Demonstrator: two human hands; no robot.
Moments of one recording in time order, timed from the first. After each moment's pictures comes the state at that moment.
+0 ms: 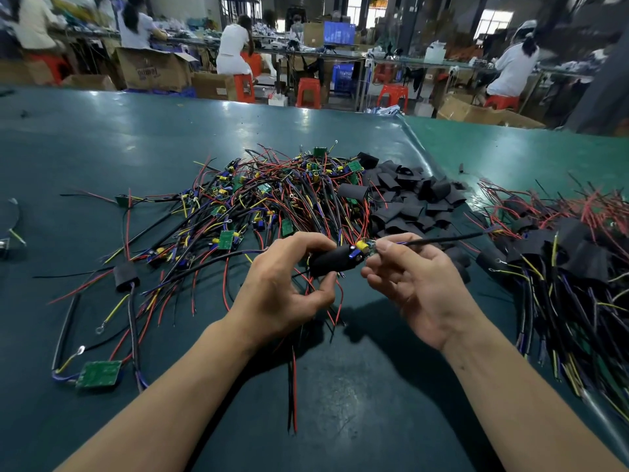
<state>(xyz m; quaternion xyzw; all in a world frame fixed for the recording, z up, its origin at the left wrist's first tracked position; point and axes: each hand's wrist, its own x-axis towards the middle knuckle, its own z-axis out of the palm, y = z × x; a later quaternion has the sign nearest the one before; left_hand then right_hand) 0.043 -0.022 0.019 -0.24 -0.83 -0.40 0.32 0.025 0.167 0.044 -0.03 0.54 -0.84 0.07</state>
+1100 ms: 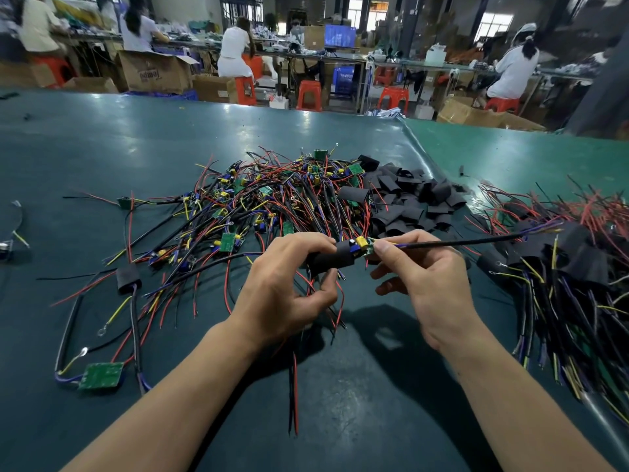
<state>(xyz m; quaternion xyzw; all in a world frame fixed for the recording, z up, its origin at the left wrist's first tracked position) 0.042 -0.022 0.019 -0.27 -0.80 -0.38 0.38 0.030 0.168 0.042 -0.10 0.67 -0.73 -0.08</state>
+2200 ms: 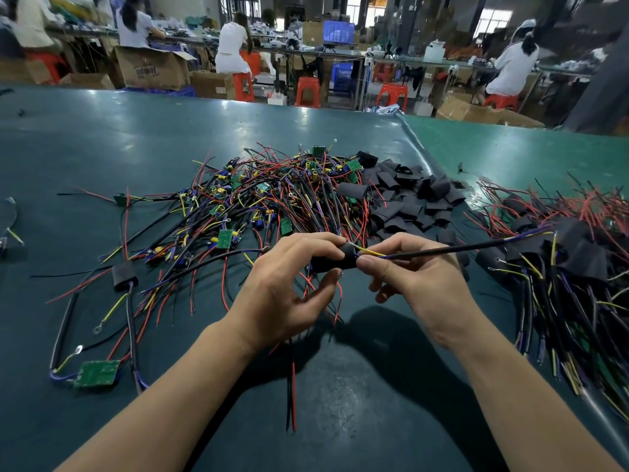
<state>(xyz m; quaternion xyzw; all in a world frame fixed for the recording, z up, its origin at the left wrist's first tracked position) 0.046 -0.020 0.021 -0.32 -0.79 -0.41 0.33 0.033 0.171 0.047 -0.17 0.71 -0.68 -0.02</state>
